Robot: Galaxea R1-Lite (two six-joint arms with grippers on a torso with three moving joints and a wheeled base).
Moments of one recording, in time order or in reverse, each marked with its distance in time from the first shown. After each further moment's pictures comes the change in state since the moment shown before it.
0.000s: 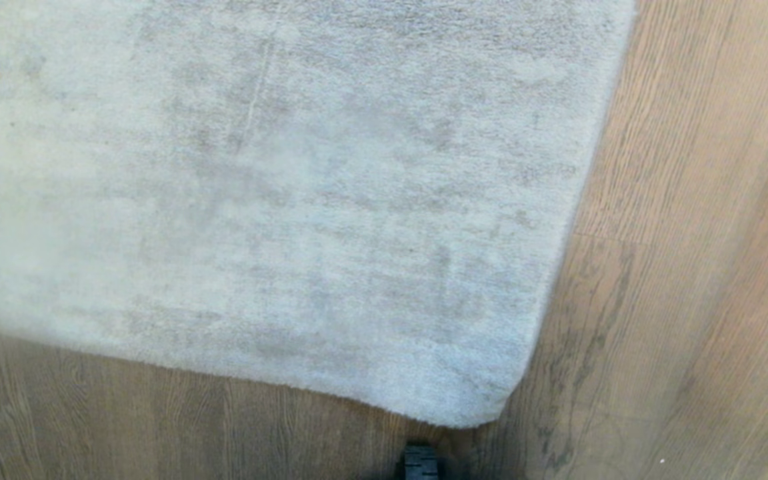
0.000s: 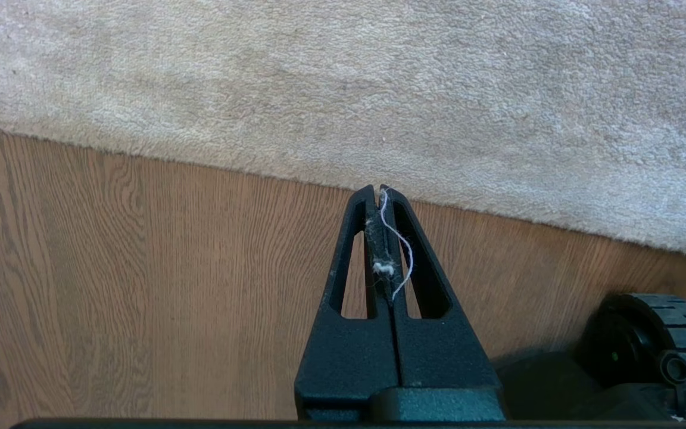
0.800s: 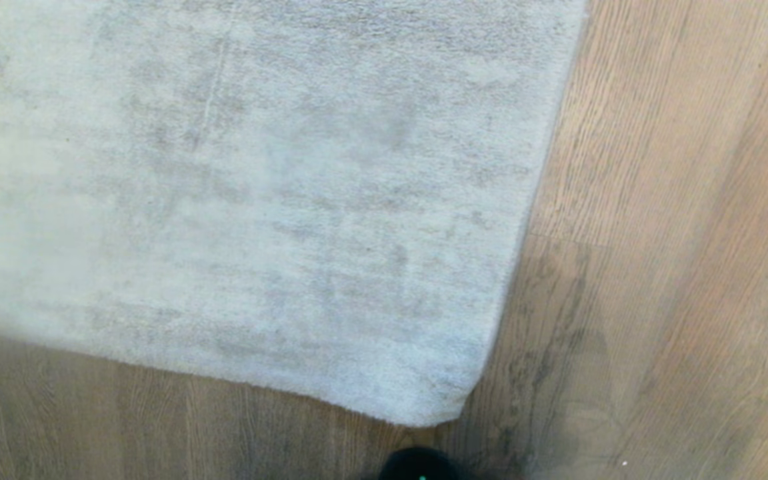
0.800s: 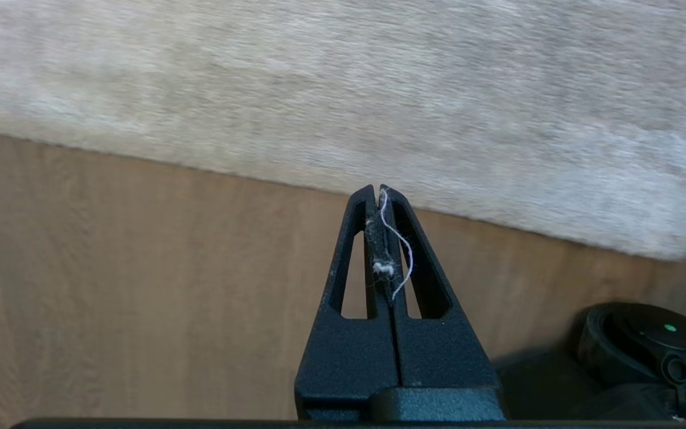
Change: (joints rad) left arm 0.000 0.000 0.000 0.000 0.000 0.000; right arm 0.000 0.000 0.000 0.000 0.000 0.000
